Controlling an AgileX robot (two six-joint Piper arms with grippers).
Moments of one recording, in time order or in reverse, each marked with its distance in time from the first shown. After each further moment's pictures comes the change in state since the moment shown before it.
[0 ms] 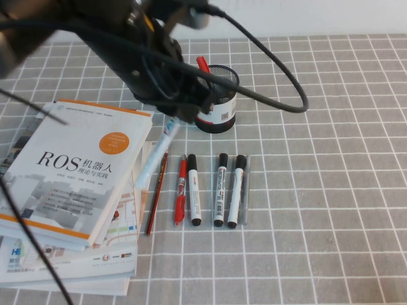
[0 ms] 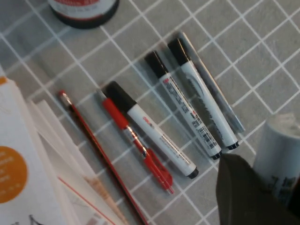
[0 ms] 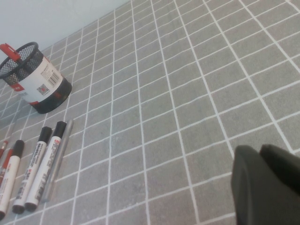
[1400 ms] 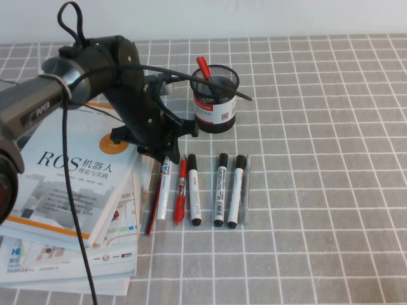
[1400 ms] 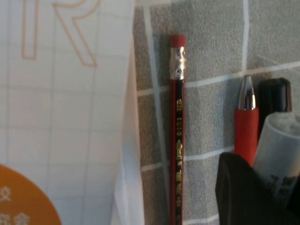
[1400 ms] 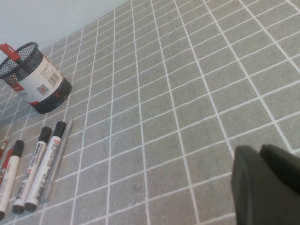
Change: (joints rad) right arm 0.000 0.000 0.000 0.000 0.000 0.000; left arm 0.171 0.412 0.006 -0.102 -0.165 -0.286
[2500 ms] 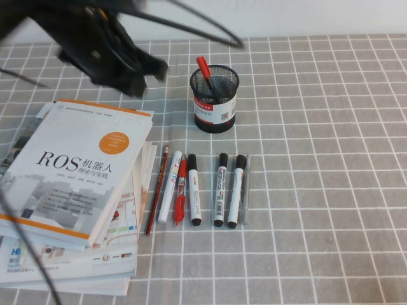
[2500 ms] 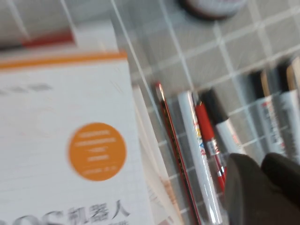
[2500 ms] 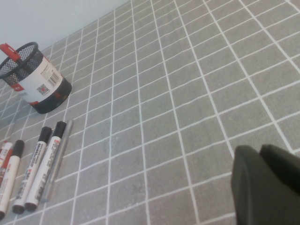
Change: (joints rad) right arm 0.000 0.000 0.000 0.000 0.000 0.000; left arm 0.000 -0.336 -0.044 0.136 0.123 0.167
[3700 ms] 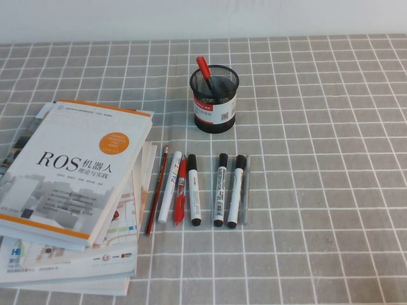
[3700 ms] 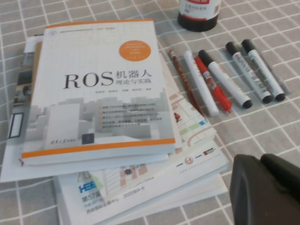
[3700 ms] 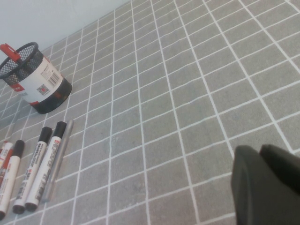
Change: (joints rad) right arm 0.000 0.000 0.000 0.000 0.000 0.000; left arm 0.000 -1.513 1.123 0.108 -0.193 -0.037
